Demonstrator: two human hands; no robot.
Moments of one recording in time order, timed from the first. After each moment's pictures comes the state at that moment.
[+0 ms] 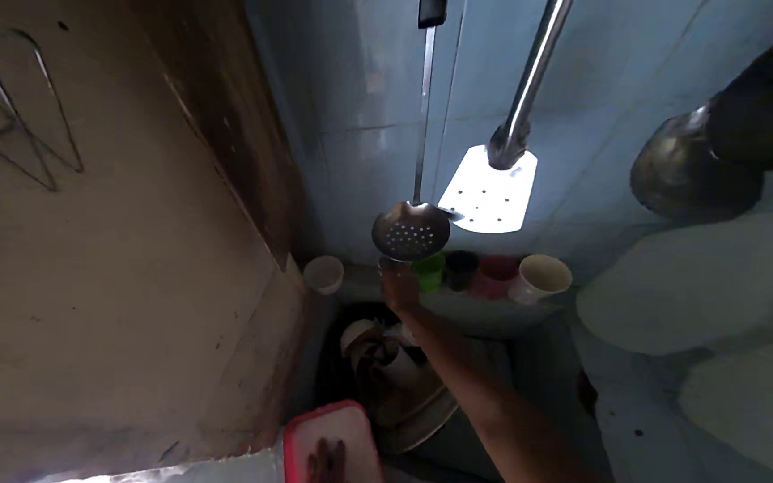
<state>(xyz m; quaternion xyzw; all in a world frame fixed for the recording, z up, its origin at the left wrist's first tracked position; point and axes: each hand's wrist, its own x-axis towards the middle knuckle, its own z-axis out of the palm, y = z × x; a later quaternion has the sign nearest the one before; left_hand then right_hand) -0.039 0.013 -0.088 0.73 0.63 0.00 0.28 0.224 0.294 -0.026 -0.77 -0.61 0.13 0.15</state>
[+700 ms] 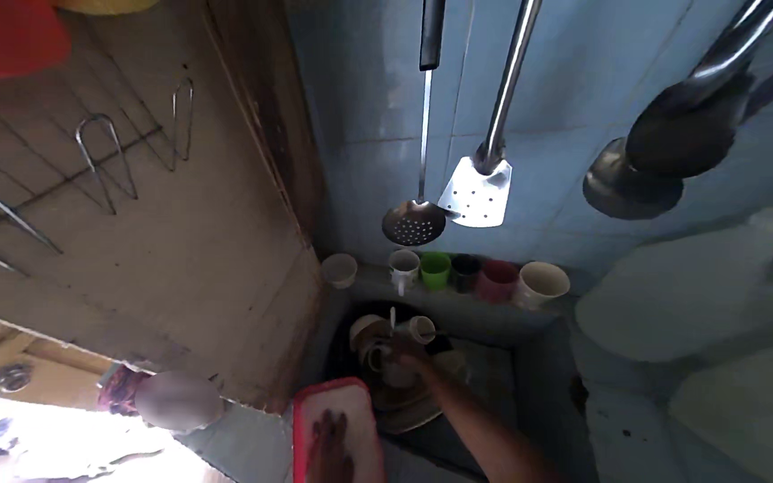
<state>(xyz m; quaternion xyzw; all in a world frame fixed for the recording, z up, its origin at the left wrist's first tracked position) -0.035 0.013 -0.077 0.71 0.64 -0.02 0.30 0.207 0.185 -0.092 -0.66 -0.65 0.39 -0.01</state>
